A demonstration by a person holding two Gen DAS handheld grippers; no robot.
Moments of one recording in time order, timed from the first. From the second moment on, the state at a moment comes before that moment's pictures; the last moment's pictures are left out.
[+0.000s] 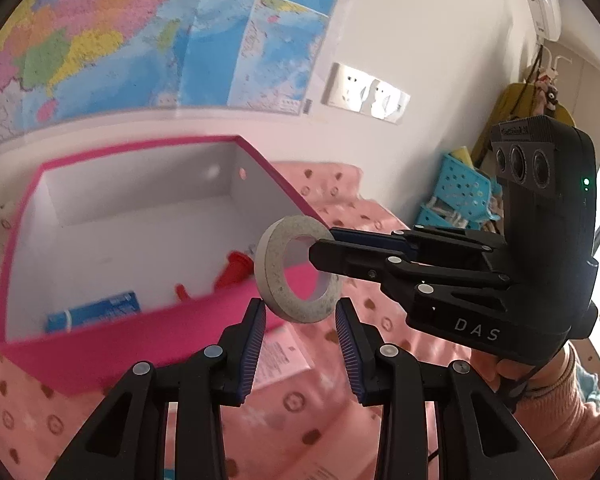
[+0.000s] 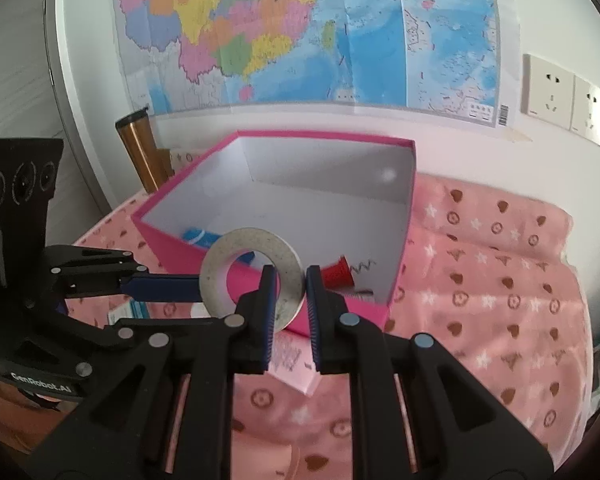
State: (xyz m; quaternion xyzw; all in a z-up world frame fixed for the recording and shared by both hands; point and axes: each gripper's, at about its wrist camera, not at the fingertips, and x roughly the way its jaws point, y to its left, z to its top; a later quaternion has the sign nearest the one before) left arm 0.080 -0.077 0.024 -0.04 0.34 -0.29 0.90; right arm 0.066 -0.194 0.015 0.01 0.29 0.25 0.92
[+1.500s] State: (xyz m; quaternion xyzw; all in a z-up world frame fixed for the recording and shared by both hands) left arm 0.120 -0.027 0.023 -0.05 0.35 -0.20 0.92; right arm 0.137 -0.184 0.003 0.05 0.34 0.24 0.91
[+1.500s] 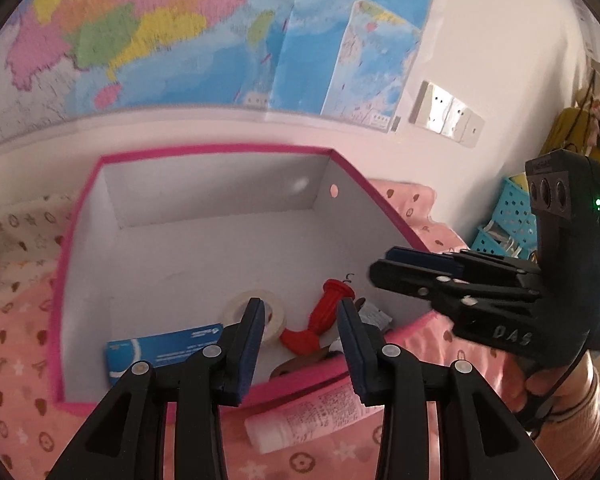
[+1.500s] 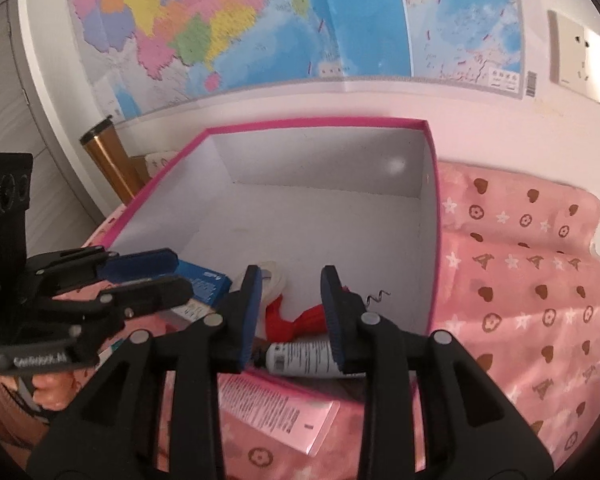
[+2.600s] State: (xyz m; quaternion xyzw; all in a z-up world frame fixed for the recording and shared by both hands) left arm 0.049 -0.017 -0.027 -0.04 0.38 -0.18 0.90; right arm 0.060 -0.227 -0.071 0.13 0.40 0.25 0.87
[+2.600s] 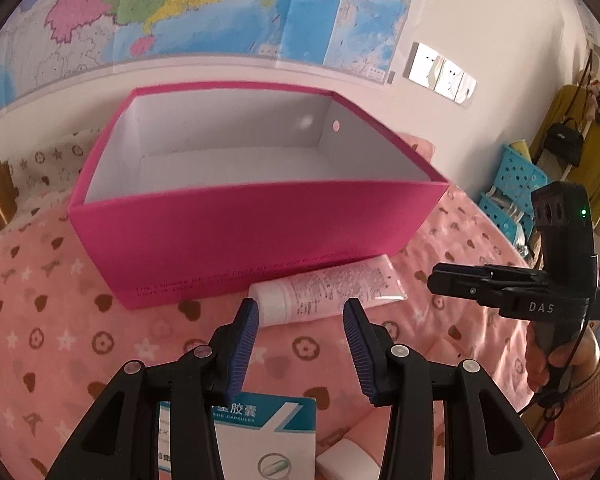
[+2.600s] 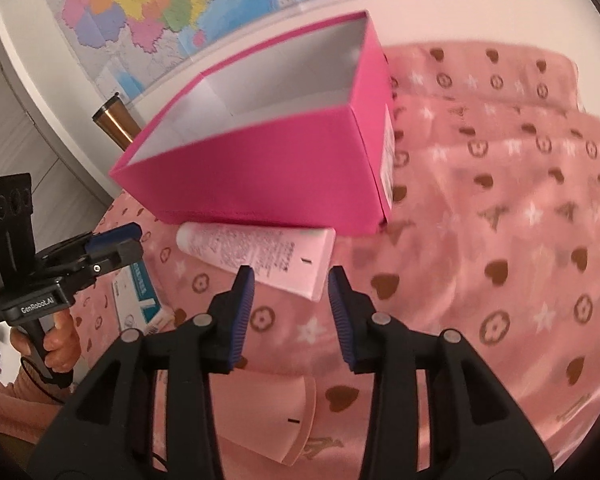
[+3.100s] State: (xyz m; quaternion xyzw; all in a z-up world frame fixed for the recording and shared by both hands) left arm 0.053 -0.018 -0.040 -0.04 0.40 -0.17 0.90; right arm 0.064 -0.224 -0.087 0.14 0.42 0.25 0.86
